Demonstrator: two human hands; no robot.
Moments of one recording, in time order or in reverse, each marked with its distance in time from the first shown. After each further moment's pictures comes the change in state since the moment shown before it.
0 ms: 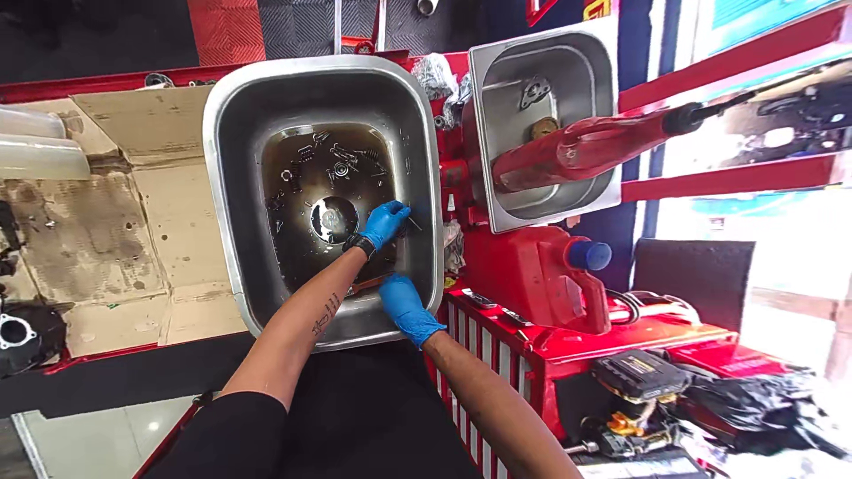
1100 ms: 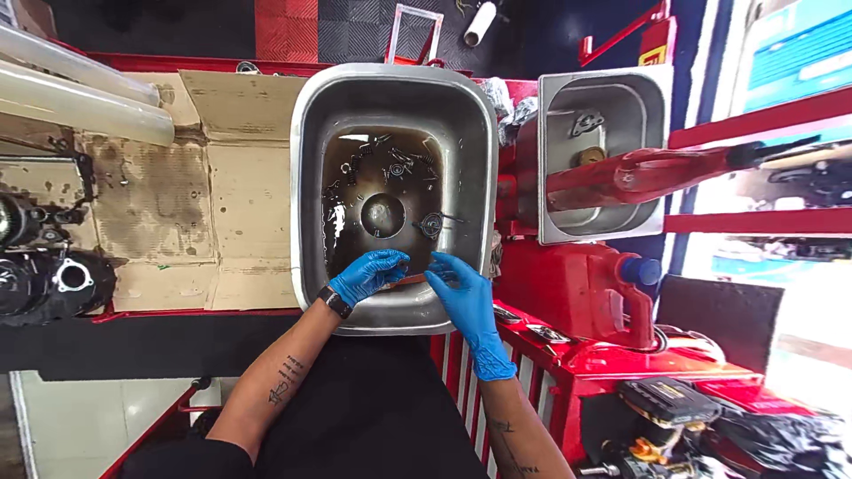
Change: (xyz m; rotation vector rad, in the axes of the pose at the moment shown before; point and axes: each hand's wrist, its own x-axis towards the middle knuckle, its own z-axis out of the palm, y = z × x) left_hand -0.183 -0.052 -0.076 -1.106 -0.271 -0.027; right_hand -0.057 -0.022 -0.069 0.776 0.641 -0.144
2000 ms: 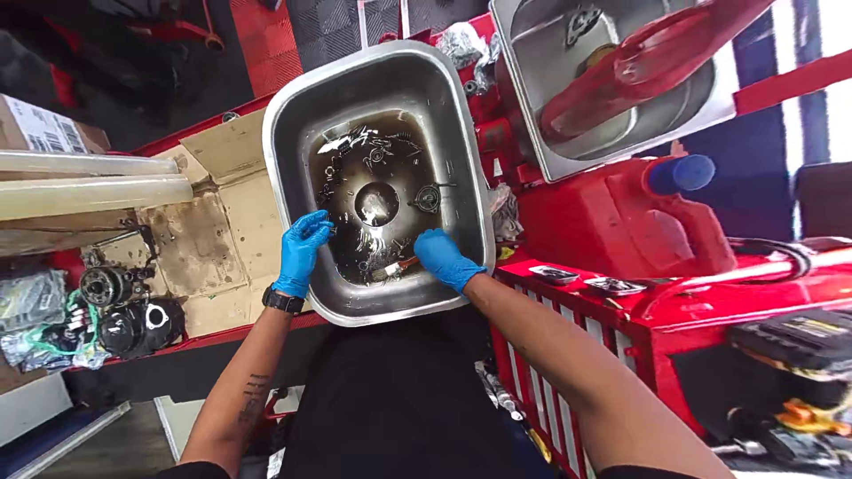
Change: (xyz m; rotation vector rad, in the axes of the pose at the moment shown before) left_hand -0.053 0.080 -0.008 0.887 0.571 0.430; right_hand 0.039 0.086 0.059 -0.744 -0.577 -0.122
